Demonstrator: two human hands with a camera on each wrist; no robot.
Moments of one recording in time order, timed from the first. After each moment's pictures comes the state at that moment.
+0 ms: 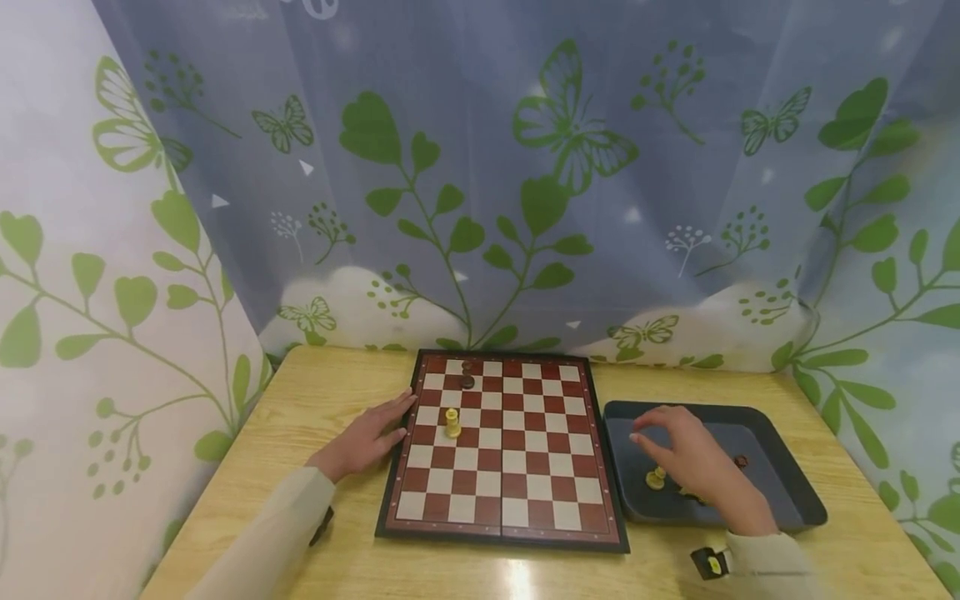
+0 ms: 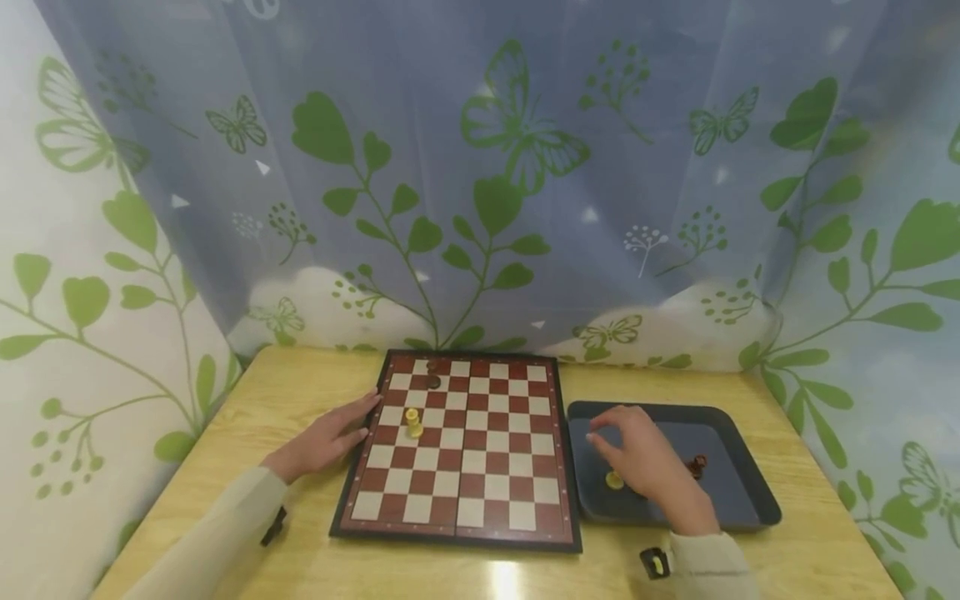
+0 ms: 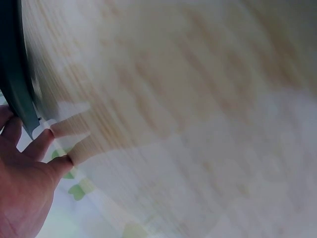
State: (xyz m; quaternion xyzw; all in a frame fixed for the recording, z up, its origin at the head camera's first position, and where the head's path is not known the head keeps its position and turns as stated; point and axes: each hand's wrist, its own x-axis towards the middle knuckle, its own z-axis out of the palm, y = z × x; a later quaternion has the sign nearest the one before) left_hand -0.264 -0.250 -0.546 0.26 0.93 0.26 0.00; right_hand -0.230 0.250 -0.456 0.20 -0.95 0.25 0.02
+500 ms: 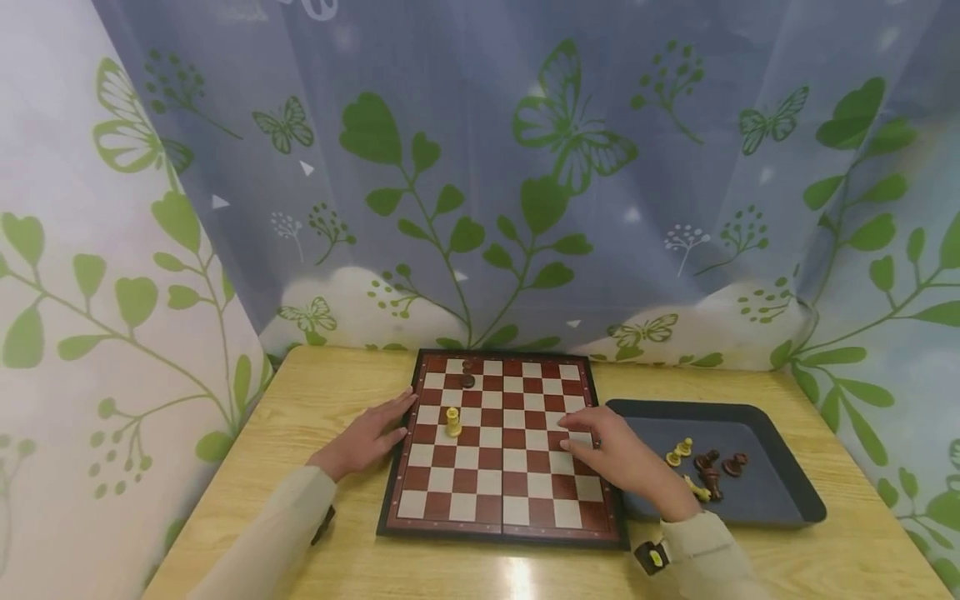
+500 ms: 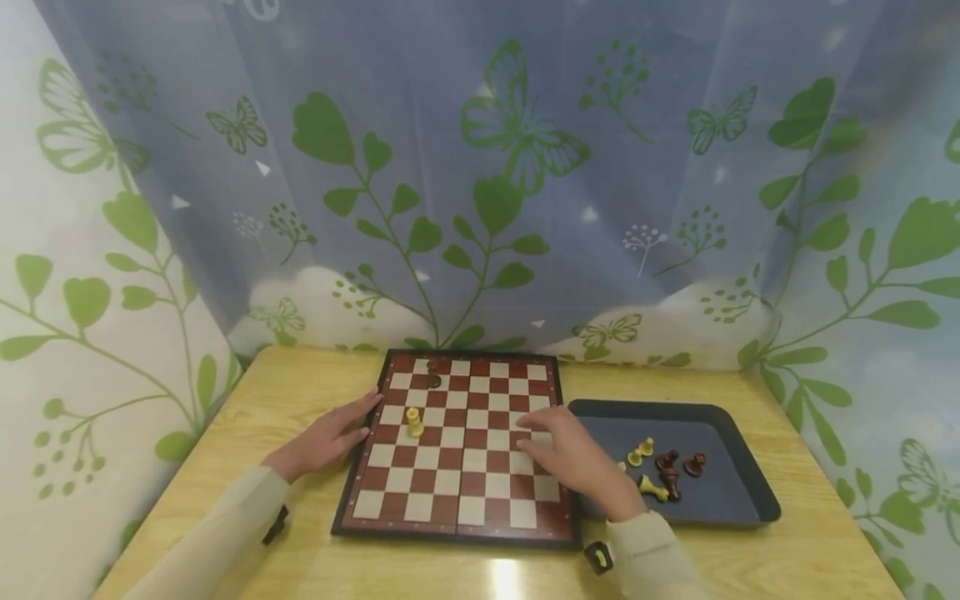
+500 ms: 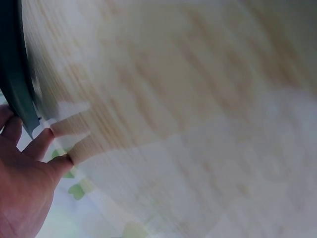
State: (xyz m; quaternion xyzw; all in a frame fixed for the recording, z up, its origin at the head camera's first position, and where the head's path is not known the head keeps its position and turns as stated) left_hand -0.266 -0.252 -0.550 0.26 0.93 0.27 0.00; right_hand -0.239 0.177 -0.478 0.29 -0.89 0.34 -0.03
